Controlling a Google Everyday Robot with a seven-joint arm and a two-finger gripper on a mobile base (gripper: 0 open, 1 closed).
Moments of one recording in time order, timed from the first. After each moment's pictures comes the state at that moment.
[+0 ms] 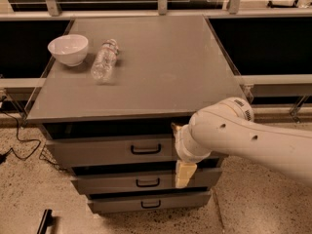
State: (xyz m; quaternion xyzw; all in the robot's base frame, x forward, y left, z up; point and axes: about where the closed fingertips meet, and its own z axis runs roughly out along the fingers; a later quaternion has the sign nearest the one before) arm 0.493 -0.073 0.673 -0.72 0.66 -0.03 0.21
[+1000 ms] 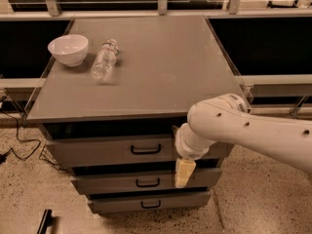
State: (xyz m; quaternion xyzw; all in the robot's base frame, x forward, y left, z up) arm 0.504 -0.075 0.649 -0.71 0.68 0.00 0.18
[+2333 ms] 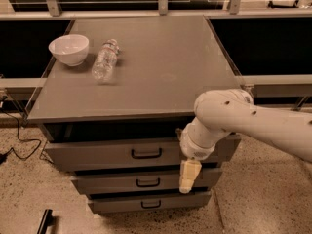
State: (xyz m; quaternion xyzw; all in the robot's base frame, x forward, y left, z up) arm 0.484 -0.086 0.649 -0.70 0.70 0.07 0.13
